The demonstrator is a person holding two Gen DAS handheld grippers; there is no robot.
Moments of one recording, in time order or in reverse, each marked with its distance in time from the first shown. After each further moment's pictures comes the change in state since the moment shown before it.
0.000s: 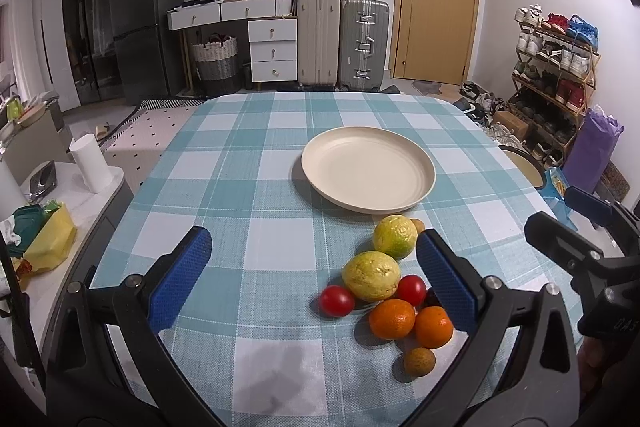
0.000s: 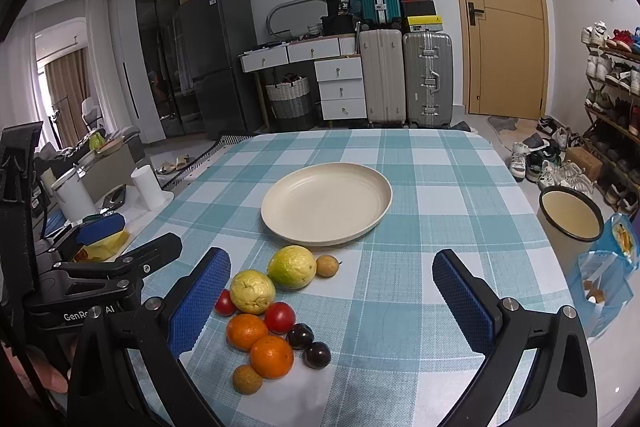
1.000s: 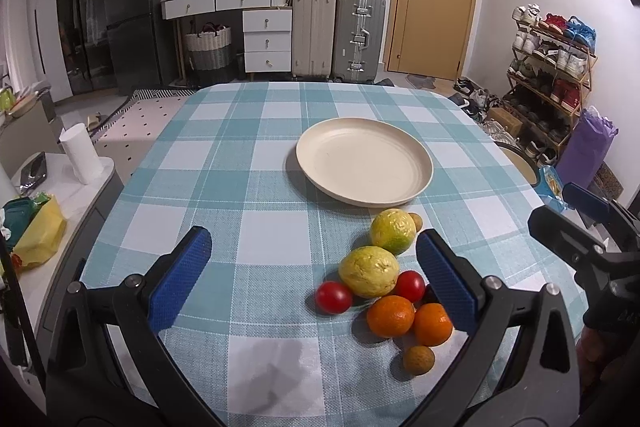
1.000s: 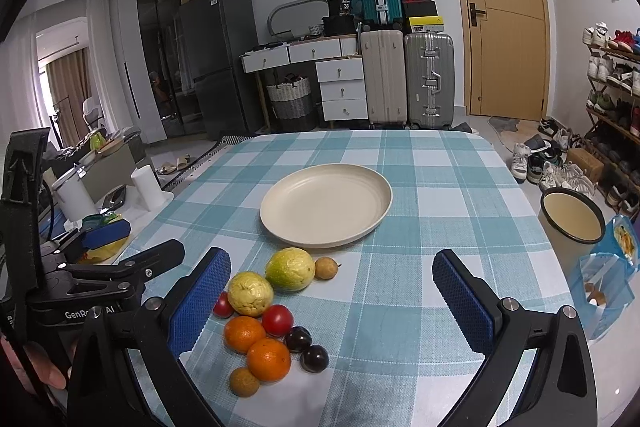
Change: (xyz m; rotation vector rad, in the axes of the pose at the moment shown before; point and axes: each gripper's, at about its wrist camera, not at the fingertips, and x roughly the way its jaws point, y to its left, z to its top) left arm 0.013 0.001 -0.016 -0.016 0.031 -0.037; right arm 0.003 -0.003 0.000 -0.002 -0.007 0.009
